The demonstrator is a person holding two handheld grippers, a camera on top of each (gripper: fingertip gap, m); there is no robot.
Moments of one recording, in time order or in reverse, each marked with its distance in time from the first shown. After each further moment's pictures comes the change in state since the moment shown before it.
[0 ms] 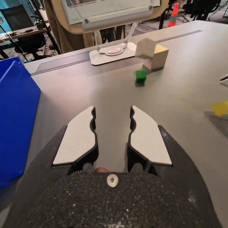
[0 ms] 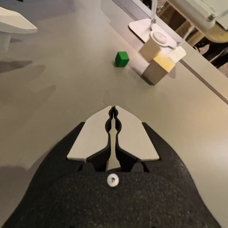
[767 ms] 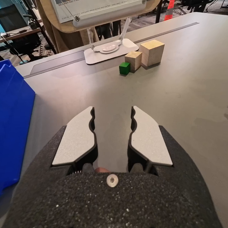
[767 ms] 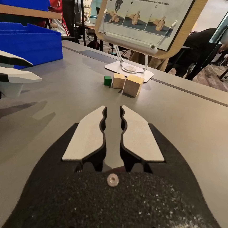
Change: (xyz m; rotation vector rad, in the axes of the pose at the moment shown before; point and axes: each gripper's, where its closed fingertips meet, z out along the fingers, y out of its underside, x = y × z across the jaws) left arm 0.009 0.001 0.006 -0.019 0.023 0.037; right arm 0.024 -0.006 -0.032 0.349 0.144 0.211
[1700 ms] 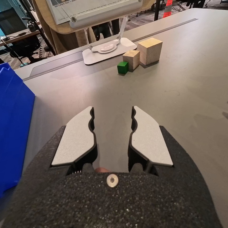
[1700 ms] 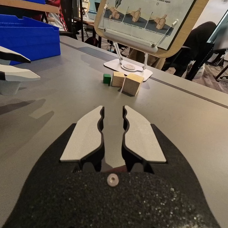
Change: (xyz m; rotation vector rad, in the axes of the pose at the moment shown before) left arm 0.003 0.001 0.001 -0.005 0.006 0.027; right arm -0.002 0.002 0.000 -0.019 0.015 -0.024
